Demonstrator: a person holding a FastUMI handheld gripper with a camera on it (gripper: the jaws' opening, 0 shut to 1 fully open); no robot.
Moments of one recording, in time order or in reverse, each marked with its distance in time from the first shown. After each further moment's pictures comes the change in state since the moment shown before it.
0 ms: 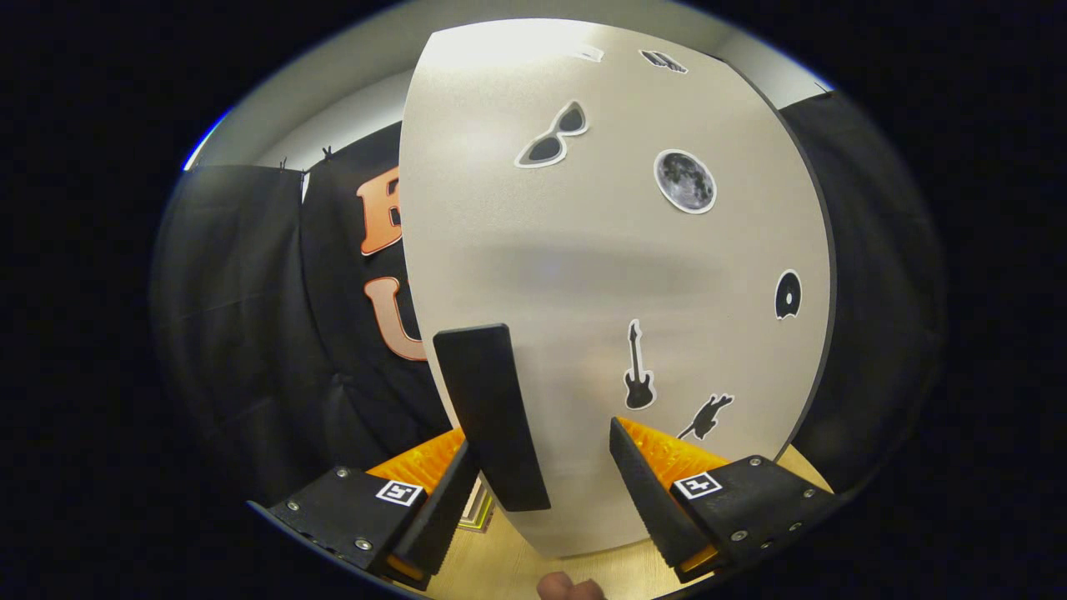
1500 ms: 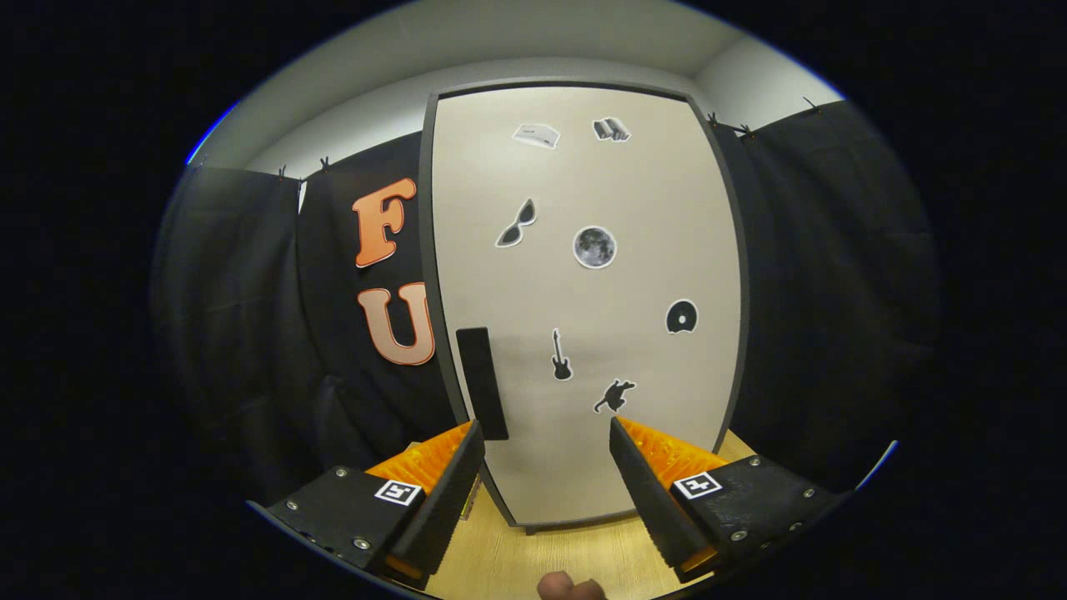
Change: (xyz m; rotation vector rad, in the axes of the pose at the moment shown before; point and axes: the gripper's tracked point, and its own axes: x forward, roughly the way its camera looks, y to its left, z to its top) arm -0.140 -0.044 0.021 -0.015 -0.013 -0.083
